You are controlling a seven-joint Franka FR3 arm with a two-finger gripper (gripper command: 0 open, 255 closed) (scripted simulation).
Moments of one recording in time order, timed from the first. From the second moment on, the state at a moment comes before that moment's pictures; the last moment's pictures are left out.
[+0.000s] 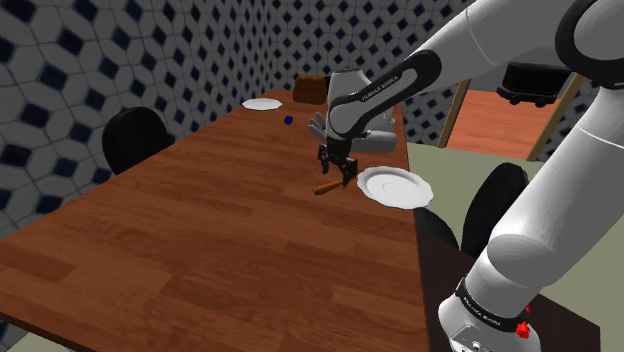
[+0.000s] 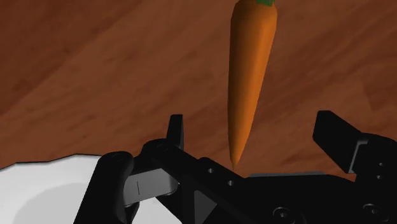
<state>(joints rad) -0.11 -0.08 0.08 -2.38 -0.03 2.32 1.64</state>
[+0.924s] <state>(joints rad) -0.11 -0.04 0.08 -2.40 -0.04 2.37 1.66</state>
